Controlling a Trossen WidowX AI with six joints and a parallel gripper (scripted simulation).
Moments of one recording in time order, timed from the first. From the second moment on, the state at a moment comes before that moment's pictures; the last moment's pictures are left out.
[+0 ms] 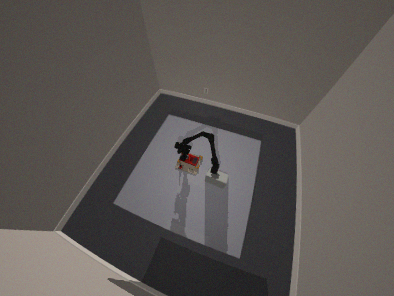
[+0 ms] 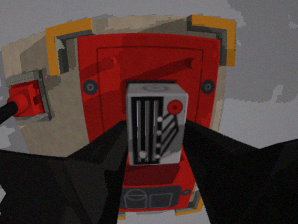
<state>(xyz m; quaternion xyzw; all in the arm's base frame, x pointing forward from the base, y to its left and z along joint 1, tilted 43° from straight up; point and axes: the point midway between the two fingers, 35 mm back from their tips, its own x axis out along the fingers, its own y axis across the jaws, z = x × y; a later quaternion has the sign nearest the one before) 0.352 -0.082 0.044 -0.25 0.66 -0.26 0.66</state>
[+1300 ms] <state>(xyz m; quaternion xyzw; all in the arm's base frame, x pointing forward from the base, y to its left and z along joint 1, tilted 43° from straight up) 0.352 -0.082 0.044 -0.25 0.66 -0.26 0.66</state>
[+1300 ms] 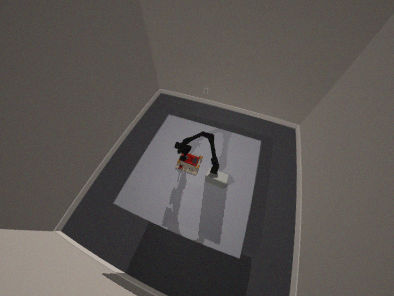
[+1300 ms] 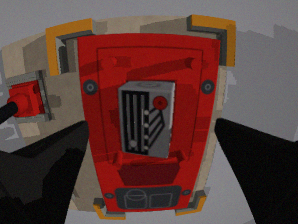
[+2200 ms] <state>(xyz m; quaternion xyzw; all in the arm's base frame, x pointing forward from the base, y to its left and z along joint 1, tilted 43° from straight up) 0.351 -0.071 0.050 -0.25 0.67 -0.26 0.65</state>
